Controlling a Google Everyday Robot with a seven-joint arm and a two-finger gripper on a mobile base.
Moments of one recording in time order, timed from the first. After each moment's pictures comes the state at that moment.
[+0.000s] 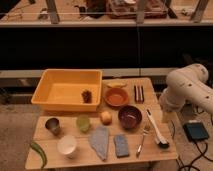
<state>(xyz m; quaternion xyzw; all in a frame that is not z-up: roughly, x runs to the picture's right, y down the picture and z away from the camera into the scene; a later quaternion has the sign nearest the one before) 0.286 0.107 0.684 -0.28 0.02 0.02 0.96</state>
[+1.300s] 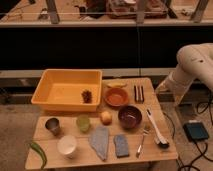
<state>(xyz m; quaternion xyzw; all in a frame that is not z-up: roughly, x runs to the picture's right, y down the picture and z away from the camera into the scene) 0.300 0.033 0.671 -0.25 -0.15 -0.40 0.87</state>
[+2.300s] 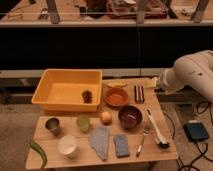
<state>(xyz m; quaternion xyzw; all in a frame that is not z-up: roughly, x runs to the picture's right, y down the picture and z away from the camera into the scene) 0.260 -0.005 0.676 -0.06 -0.11 -0.61 0.78</state>
